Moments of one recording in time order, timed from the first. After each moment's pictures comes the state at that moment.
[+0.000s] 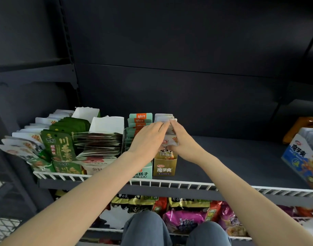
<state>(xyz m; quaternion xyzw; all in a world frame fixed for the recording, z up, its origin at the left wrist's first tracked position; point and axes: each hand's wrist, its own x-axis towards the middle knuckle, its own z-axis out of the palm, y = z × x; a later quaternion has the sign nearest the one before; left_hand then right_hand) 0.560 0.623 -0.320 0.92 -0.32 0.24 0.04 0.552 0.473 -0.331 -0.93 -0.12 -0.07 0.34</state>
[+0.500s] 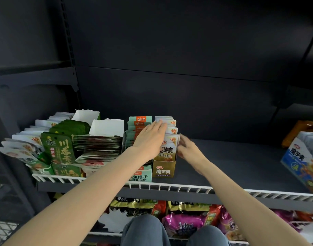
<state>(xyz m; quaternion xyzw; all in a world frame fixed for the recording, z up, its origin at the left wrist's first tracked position) 0.575 0.618 -0.314 0.94 -0.30 0.16 0.04 0.557 0.459 -0.357 -0.84 0.03 -0.02 0.55</state>
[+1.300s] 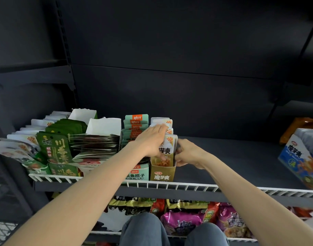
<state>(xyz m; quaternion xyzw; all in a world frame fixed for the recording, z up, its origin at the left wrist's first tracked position) 0.578 0.610 -0.308 0.94 -0.33 0.03 0.06 0.536 0.462 -0.327 -0.90 0.02 0.09 0.43</state>
